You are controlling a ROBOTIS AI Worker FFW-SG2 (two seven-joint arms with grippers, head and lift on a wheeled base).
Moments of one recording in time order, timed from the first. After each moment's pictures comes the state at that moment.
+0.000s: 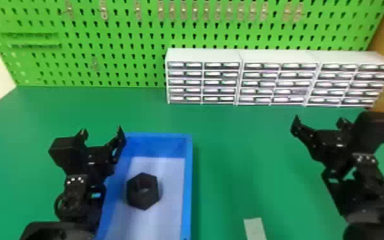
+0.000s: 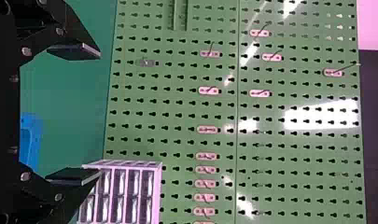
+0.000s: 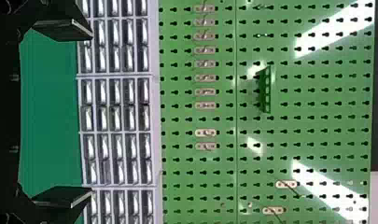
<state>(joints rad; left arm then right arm) 0.11 0.00 0.01 -1.75 0.03 -0.04 0.09 0.03 -0.10 -0.07 -1.85 -0.12 0.19 -0.03</state>
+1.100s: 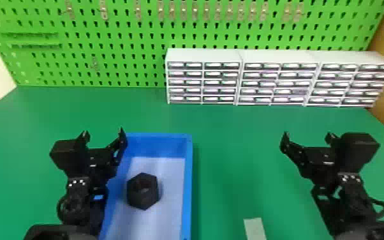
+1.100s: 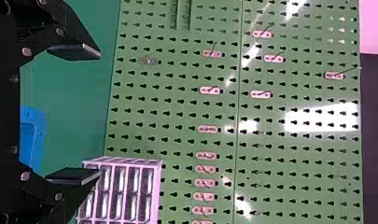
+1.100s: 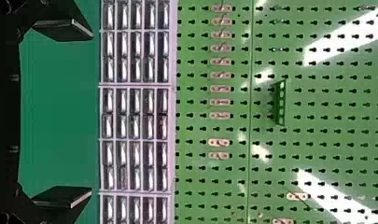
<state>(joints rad) 0.12 0.00 0.00 -1.75 0.05 -0.05 0.10 0.09 -0.11 -0.01 -1.82 -0.10 0.10 -0.06</state>
